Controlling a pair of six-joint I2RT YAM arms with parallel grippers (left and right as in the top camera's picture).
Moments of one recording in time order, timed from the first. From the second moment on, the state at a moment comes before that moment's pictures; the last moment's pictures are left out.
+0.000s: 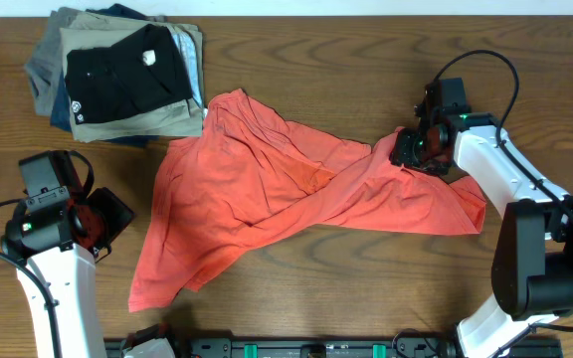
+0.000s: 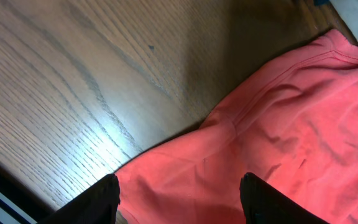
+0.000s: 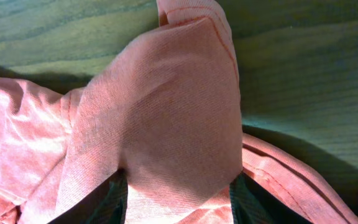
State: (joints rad) left arm 0.37 1.12 0.99 -1.10 -0.04 -0.47; right arm 0.10 1.83 1.19 -0.66 -0.17 0.38
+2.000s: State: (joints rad) left arm 0.05 1.15 1.01 -1.29 0.42 -0.23; right arm -0.37 1.29 1.41 -1.12 -0.21 0.27
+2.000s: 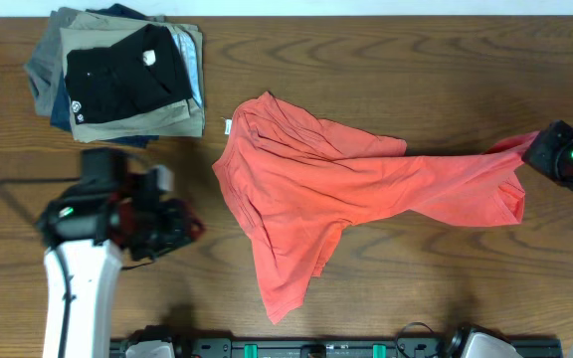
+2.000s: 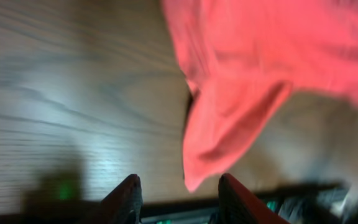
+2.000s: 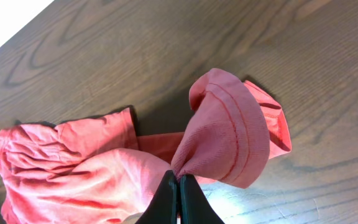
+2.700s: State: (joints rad) left arm -0.40 1.46 0.83 -0.95 0.21 -0.54; right arm -0.37 1.30 1.41 -1.18 -0.21 0.25
